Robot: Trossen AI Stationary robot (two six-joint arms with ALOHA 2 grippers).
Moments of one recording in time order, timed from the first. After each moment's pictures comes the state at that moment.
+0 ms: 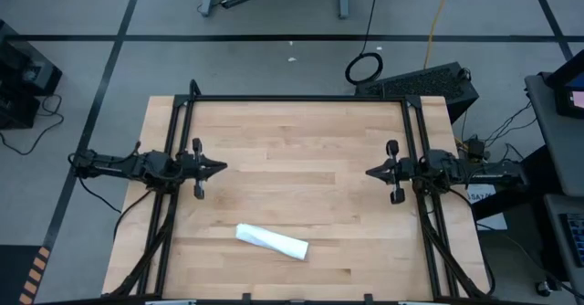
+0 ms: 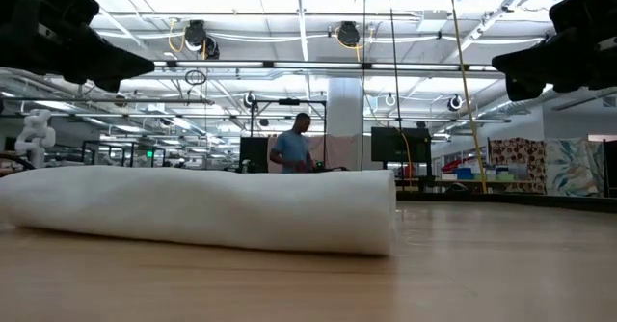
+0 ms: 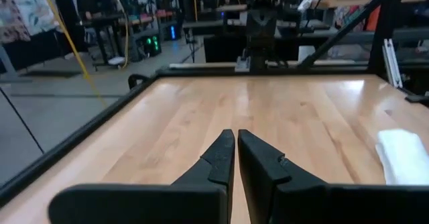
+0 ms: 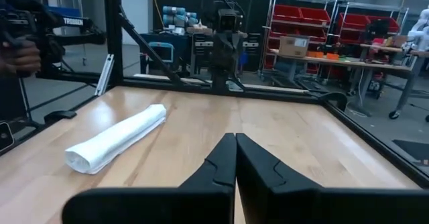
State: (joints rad) left arm -0.15 0.00 0.07 -0.14 -0.28 0.05; right arm 0.02 0.02 0.01 0.02 -0.02 -0.07
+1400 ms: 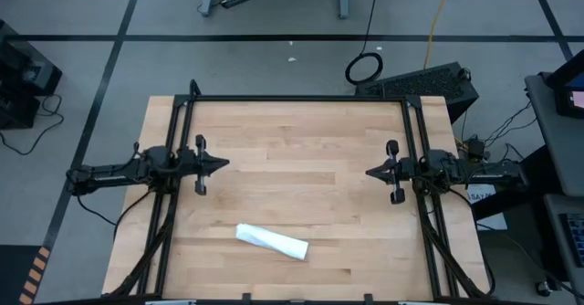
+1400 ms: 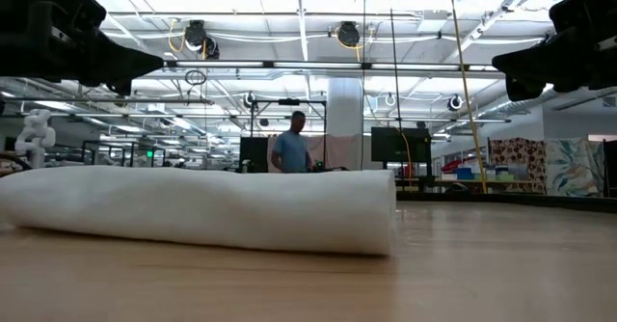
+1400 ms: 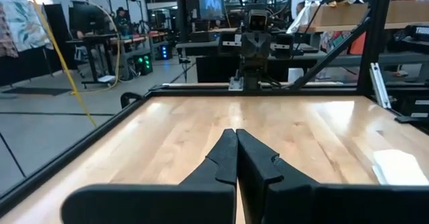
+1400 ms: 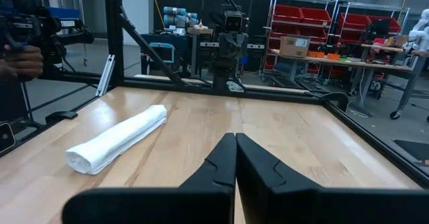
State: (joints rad) left arm 0.10 0.00 0.00 0.02 0.01 0.06; right arm 0.02 0.02 0.01 0.02 -0.02 -0.06
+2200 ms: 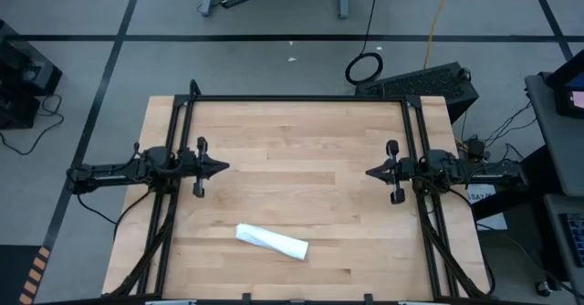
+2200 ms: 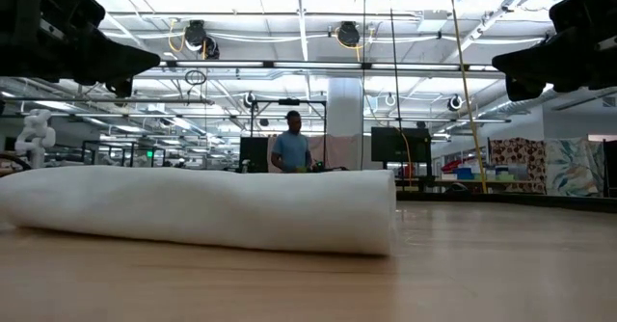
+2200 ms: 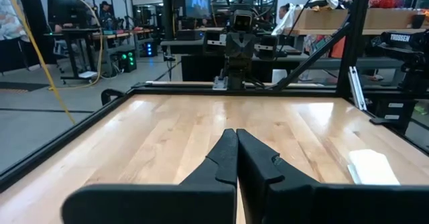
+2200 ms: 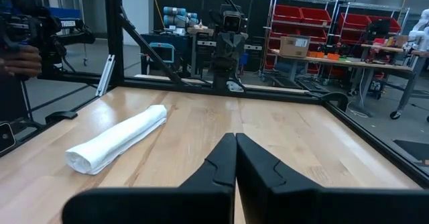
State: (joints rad) left arm 0.08 0.00 0.00 0.01 0.05 0.01; right arm 0.01 0.02 0.01 0.02 -0.02 -0.06
